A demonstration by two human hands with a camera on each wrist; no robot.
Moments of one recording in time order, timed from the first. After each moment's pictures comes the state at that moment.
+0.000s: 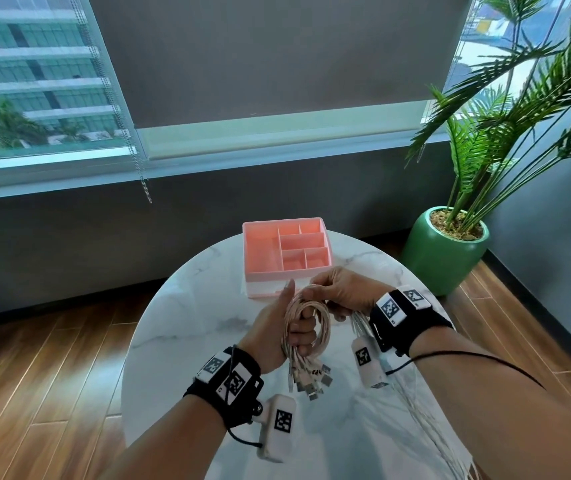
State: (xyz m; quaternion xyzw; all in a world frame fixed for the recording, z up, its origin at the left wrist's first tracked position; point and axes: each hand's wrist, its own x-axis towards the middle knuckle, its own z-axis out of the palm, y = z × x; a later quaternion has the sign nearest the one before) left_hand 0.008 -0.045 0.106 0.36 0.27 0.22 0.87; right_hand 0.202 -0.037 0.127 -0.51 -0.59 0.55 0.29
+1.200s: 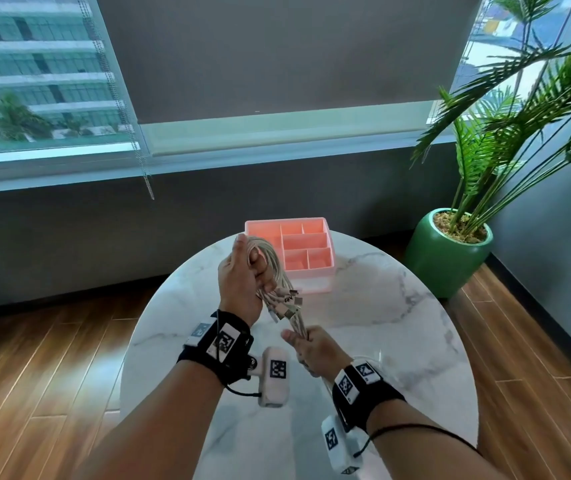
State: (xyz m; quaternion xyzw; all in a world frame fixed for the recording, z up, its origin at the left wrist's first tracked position) left_hand 0.003 0.009 0.137 0.31 0.35 0.57 0.68; right_hand 0.130 -0.076 0.029 -0.64 -0.45 0.52 0.35
